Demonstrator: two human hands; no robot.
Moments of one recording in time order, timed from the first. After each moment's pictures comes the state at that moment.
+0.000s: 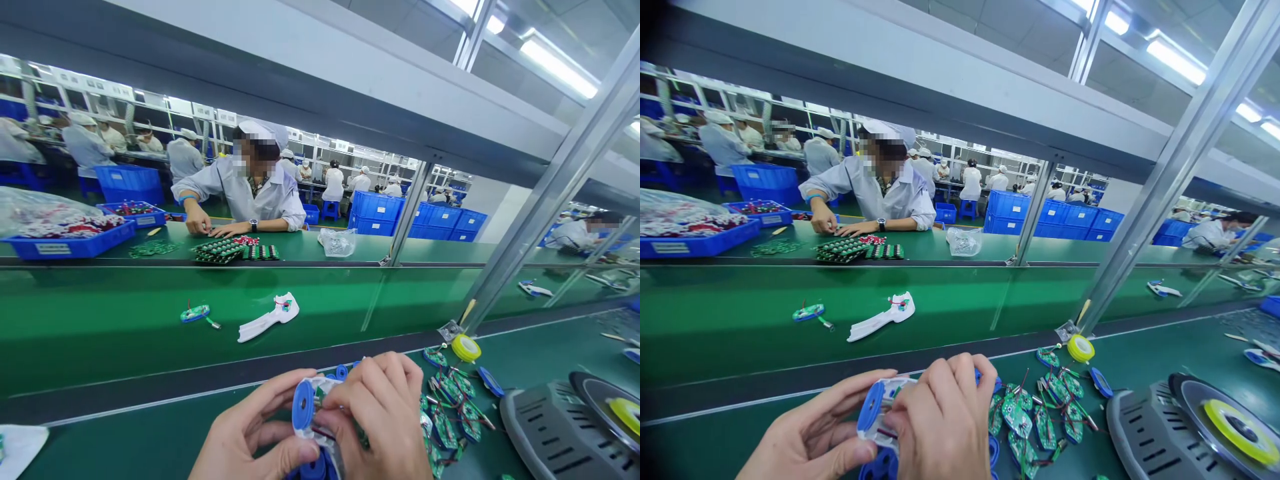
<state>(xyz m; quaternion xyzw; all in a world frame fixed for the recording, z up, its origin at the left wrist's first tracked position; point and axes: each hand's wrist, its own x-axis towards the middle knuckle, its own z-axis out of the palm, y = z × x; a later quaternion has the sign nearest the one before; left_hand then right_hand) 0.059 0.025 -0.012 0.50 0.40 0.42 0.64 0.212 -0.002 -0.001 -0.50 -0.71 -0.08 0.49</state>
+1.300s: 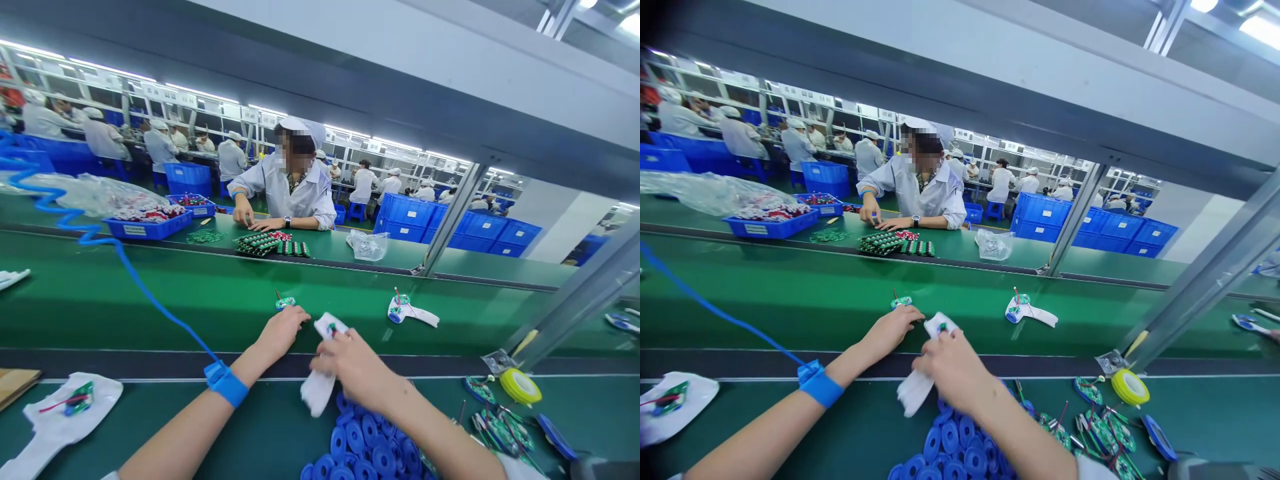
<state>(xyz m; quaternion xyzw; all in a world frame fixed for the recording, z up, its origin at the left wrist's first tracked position) 0.022 0.191 -0.097 0.85 0.48 0.21 0.12 0.210 0.109 -0.039 -0.34 -0.94 -0.08 0.00</state>
